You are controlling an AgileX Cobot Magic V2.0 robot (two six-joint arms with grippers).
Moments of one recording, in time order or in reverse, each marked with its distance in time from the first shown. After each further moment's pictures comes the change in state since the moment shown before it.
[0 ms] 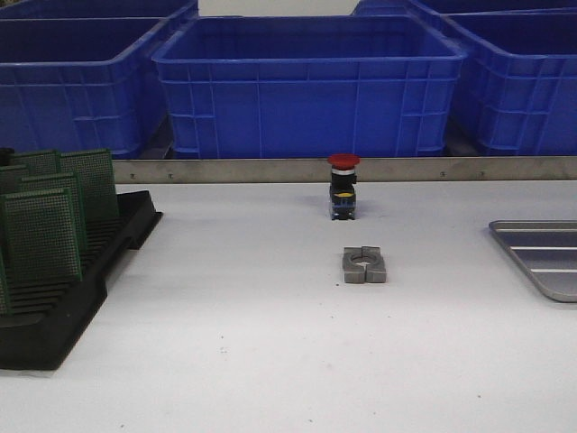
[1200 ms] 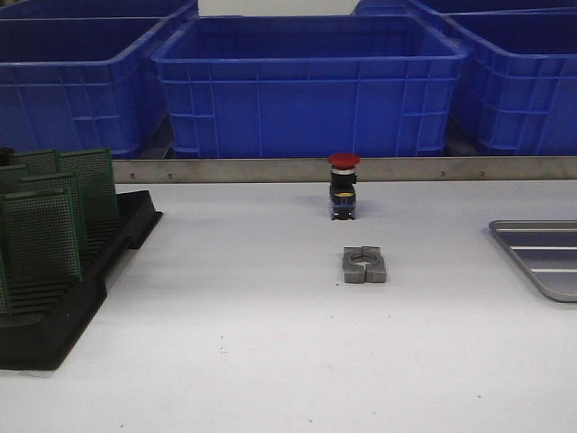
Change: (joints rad) left arm 0.000 0.471 -0.112 -0.193 0.058 1.174; right arm 0.000 0.000 0.000 0.000 0.002 -0.002
